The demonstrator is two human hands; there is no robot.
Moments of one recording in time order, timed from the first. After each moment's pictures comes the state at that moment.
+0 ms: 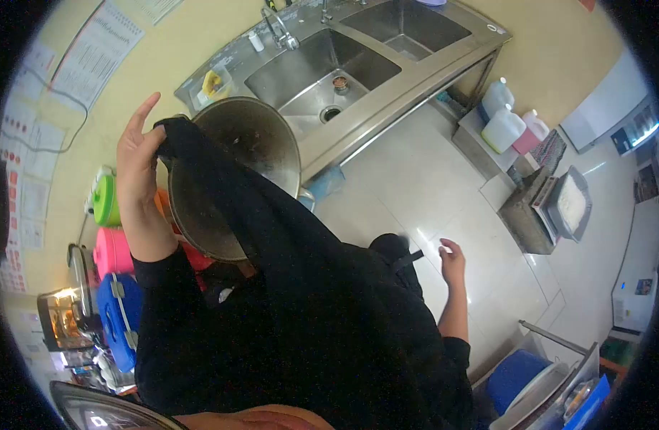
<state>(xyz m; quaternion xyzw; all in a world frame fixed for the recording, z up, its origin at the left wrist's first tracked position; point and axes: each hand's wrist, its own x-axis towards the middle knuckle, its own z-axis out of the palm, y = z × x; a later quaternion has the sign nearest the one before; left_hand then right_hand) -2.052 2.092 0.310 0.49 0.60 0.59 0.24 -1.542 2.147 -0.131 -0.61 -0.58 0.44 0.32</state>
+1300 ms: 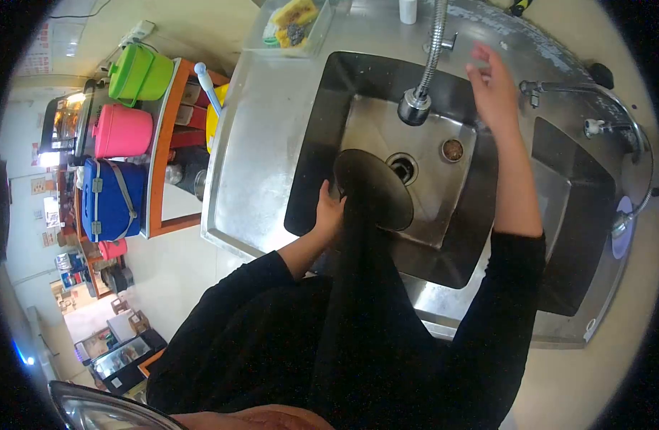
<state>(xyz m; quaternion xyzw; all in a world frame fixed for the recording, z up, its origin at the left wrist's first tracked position) -2.062 2.467 -0.085 -0.18 0.81 0.53 0.16 -2.190 2.807 0.040 -0.08 -0.86 0.46 0.21</state>
